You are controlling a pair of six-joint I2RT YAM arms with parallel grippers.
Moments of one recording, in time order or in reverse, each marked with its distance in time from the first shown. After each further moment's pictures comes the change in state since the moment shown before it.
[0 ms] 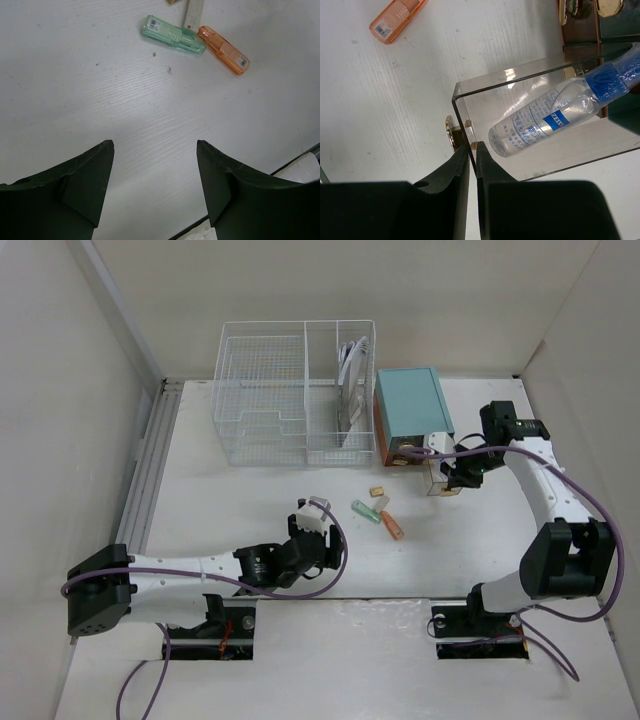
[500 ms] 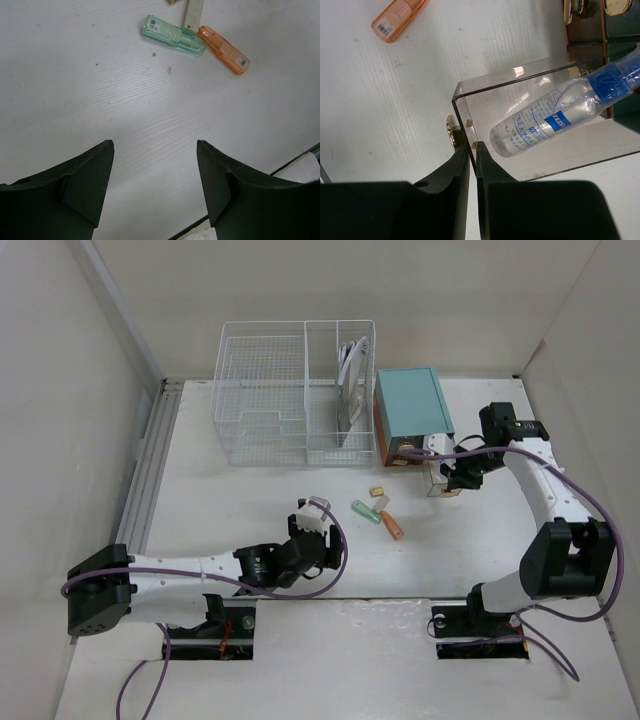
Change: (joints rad) left arm 0.000 0.000 0.000 0.000 0.001 0.000; right arm 0.000 0.000 -0.011 0.000 0.000 -0.005
